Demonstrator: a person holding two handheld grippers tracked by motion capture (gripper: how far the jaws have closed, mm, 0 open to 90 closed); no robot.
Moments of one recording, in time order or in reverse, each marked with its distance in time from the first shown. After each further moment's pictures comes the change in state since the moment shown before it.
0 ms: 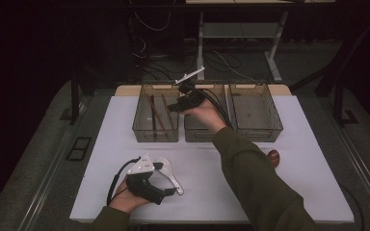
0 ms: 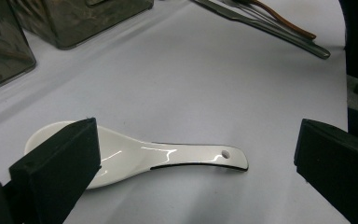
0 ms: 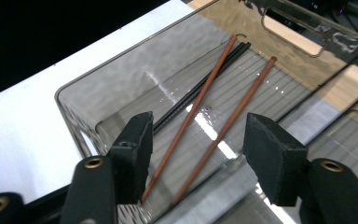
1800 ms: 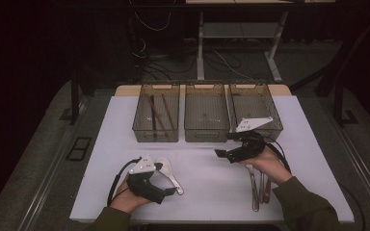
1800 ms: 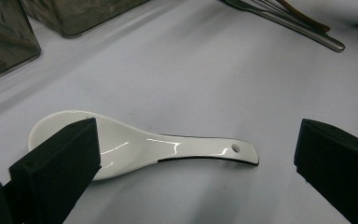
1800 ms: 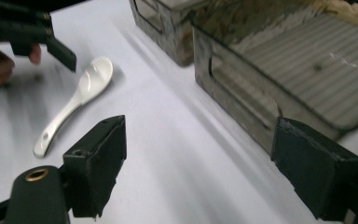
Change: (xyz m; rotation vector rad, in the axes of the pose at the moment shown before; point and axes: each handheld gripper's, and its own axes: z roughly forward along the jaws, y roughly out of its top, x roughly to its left) left arm 0.001 -0.003 0.004 0.024 0.025 -0.014; right arm 0.005 -0.178 -0.118 -0.106 0.037 -0.059
